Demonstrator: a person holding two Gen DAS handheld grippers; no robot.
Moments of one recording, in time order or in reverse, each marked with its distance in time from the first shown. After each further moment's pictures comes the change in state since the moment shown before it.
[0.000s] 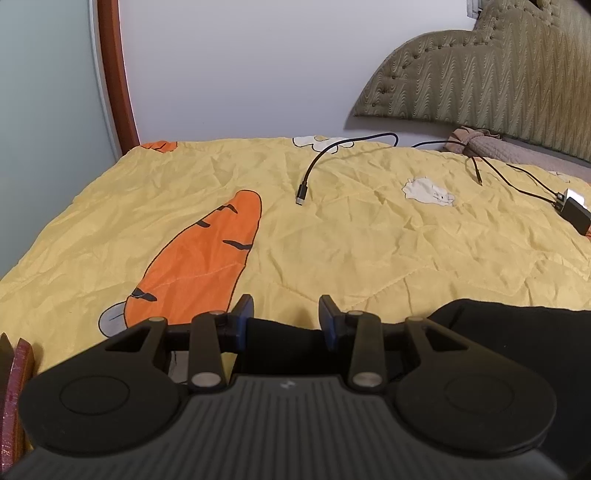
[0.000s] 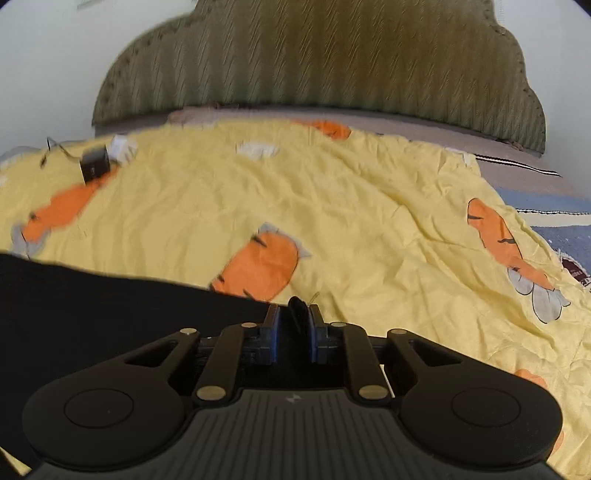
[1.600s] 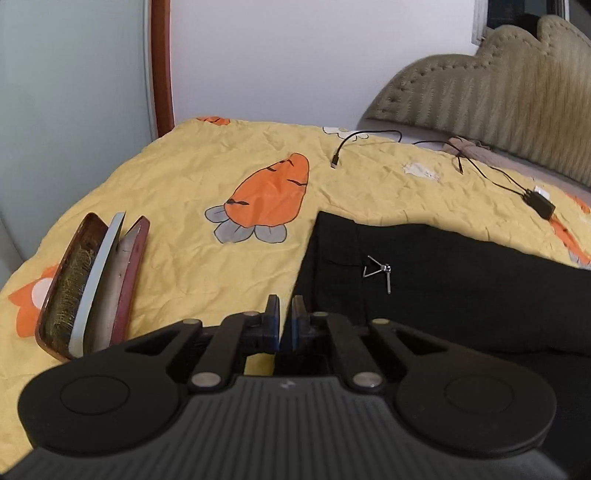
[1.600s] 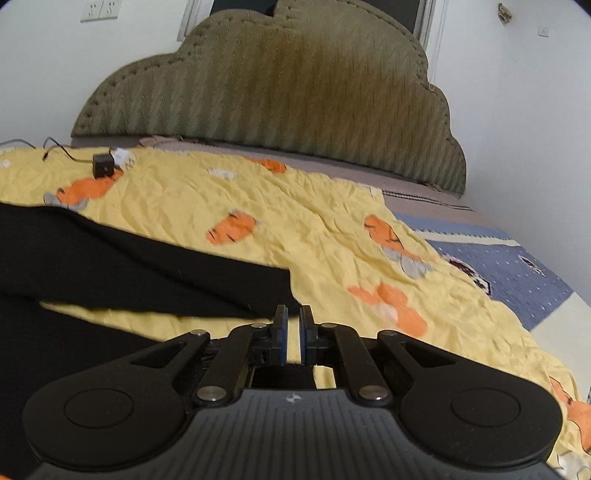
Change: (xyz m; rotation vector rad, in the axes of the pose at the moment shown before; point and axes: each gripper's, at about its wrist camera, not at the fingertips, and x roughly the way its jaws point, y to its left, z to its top) left arm -0.130 0.067 -0.083 -0.098 -0.003 -0.026; right arm -0.161 0.035 -0.095 -0.033 -0.148 -0.252
